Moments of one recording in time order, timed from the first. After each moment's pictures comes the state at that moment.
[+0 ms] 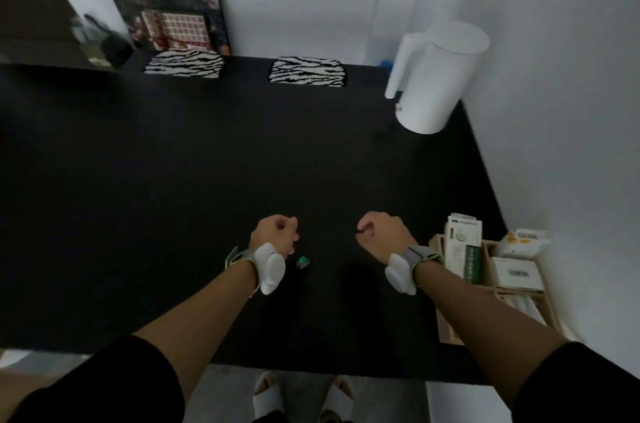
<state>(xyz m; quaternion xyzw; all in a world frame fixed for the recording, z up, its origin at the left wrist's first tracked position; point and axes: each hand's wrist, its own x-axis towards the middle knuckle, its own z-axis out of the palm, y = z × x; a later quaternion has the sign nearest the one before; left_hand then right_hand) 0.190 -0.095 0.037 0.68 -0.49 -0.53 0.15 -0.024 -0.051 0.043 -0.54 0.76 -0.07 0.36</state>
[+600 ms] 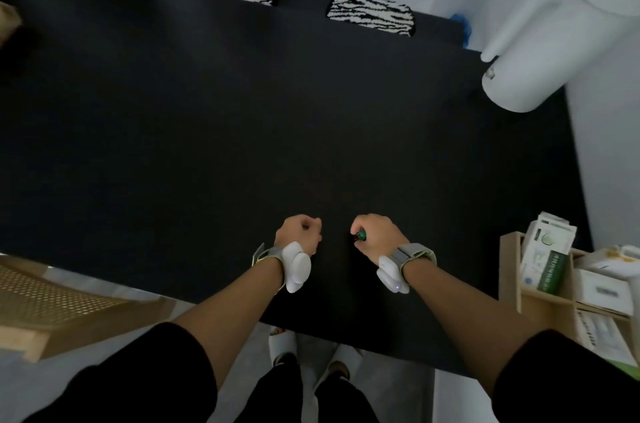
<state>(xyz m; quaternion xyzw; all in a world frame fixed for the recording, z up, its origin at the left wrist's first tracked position) 0.260 -0.080 -0.033 0.70 -0.42 -0.56 0.13 0.079 -0.073 -0.037 -0.65 0.67 0.05 0.35</state>
